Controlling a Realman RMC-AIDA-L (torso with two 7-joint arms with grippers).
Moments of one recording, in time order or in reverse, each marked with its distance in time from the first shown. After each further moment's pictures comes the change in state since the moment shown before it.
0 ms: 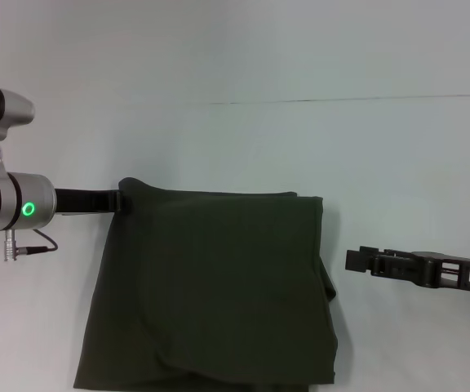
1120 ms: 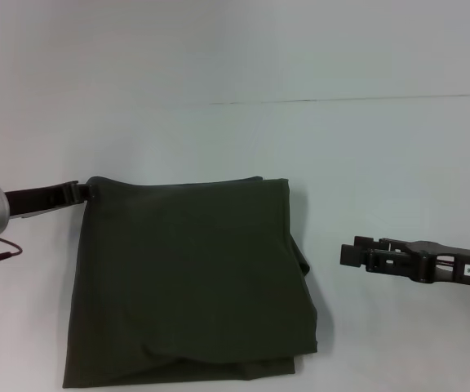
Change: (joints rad) left arm 0.123 -0.025 -0.098 0.124 -0.082 0.021 0.012; right arm 0.017 0.002 0.005 -0.001 0.004 -0.005 -0.062
